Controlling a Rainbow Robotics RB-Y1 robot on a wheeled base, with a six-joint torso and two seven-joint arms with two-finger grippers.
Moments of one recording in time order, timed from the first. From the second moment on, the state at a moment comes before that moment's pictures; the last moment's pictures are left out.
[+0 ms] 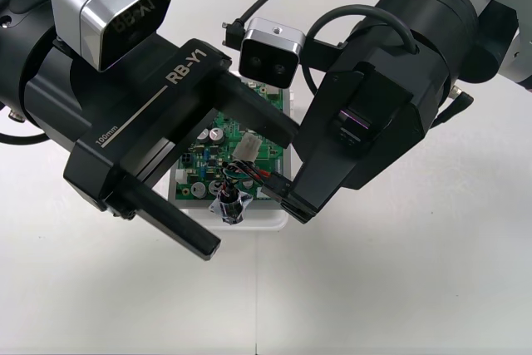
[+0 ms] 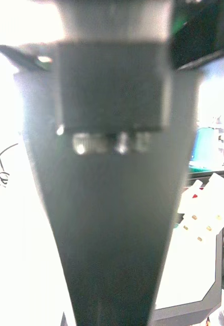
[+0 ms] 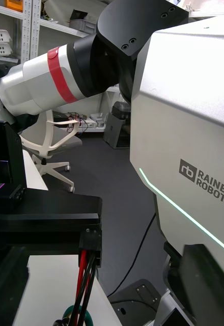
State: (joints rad) right arm -1.12 -0.82 0.84 -1.65 0.35 -1.56 -1.50; left arm -0.77 0.89 -0.33 -2.05 -0.74 -1.34 0.61
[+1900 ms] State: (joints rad) right arm -1.12 -0.81 0.84 -1.65 0.35 -1.57 -1.50; left arm -0.77 0.87 -0.33 -2.05 -0.75 -1.32 0.61
